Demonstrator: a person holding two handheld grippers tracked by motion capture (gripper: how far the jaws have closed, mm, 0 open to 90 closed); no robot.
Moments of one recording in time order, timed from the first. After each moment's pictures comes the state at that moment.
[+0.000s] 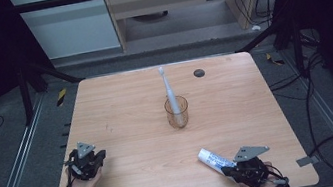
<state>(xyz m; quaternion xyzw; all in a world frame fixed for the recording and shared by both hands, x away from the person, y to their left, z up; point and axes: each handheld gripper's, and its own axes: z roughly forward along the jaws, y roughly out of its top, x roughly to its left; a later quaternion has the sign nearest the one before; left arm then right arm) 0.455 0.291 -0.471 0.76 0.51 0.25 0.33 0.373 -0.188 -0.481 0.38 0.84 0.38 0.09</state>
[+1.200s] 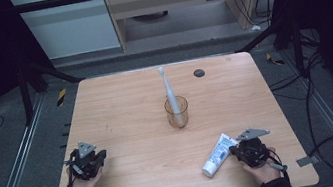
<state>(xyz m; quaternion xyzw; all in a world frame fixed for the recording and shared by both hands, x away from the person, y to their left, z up) 0.456 0.289 -0.472 0.76 0.50 0.25 0.32 0.421 -0.207 -0.488 0.49 0.79 0.34 0.16</state>
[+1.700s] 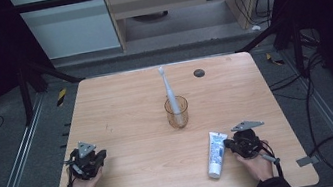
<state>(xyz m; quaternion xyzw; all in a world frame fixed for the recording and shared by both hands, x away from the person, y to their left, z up) 0.456 0.290 -0.472 0.76 0.50 0.25 0.32 0.449 -0.198 -0.490 0.50 0.78 0.35 0.14</state>
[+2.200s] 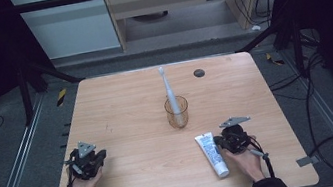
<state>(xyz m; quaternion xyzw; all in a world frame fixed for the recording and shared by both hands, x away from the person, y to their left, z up) 0.457 0.290 -0.472 0.76 0.50 0.25 0.33 0.468 -0.172 -0.490 0.48 0.79 0.35 0.14</state>
